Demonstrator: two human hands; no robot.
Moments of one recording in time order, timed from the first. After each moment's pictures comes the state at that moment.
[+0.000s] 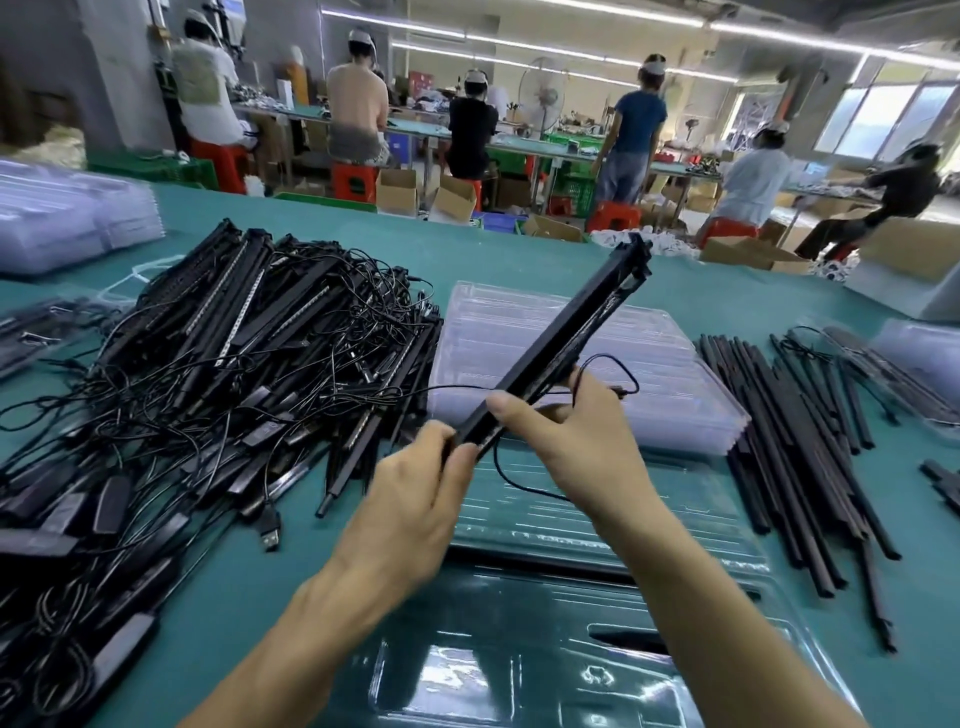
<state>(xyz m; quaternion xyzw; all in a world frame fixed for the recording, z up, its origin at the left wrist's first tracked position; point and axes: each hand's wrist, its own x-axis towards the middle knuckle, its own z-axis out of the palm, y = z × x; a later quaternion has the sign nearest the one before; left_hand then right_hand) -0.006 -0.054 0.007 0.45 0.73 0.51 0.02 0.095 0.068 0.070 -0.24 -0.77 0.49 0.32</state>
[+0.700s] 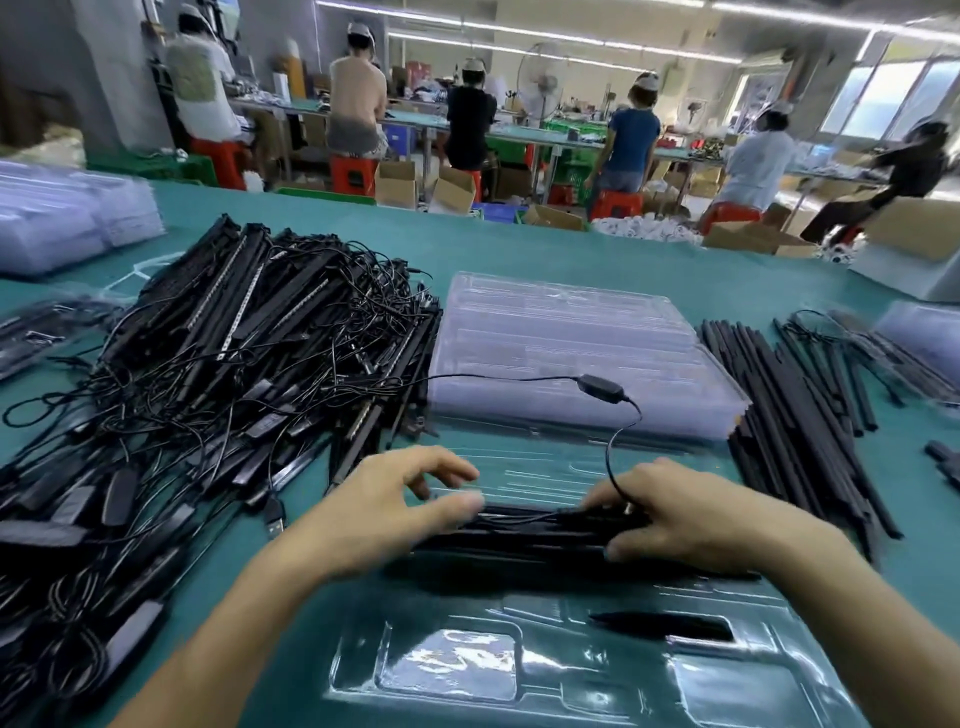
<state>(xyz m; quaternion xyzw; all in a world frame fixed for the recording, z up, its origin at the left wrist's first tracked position) -0.036 -0.074 0.004 0.52 0.72 0.41 0.21 0.173 0.131 0.060 -0.19 -0.97 0.12 -0.14</state>
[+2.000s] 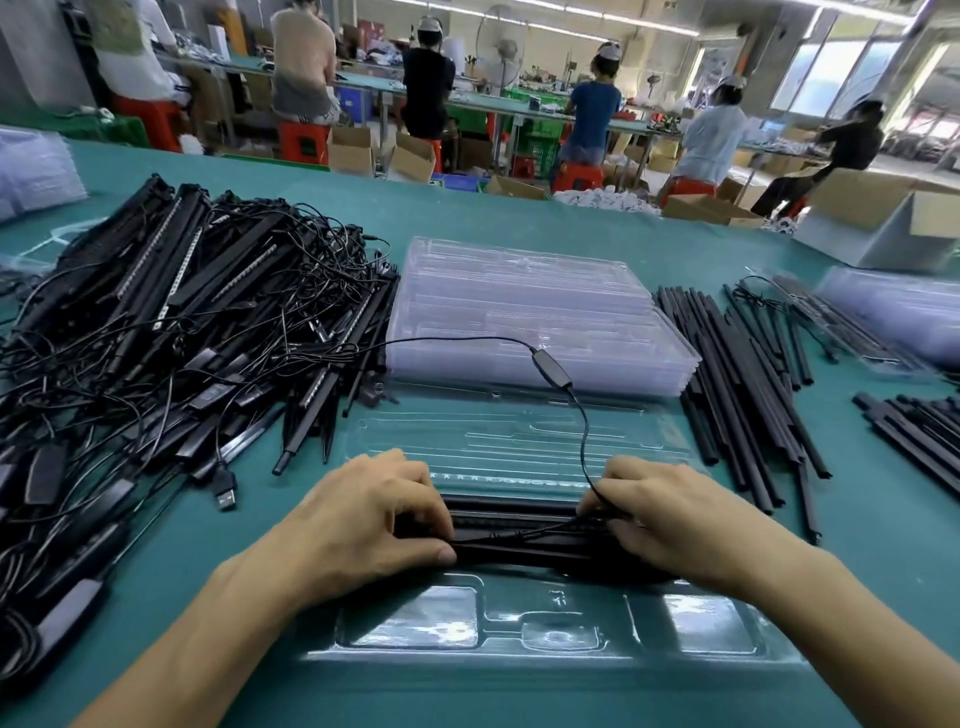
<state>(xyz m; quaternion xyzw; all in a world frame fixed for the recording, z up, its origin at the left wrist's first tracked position) -0.016 -0.080 -0.016 0.67 0.68 0.28 0.10 0.226 0.113 0.034 -0.18 -0.98 0.05 -0.07</state>
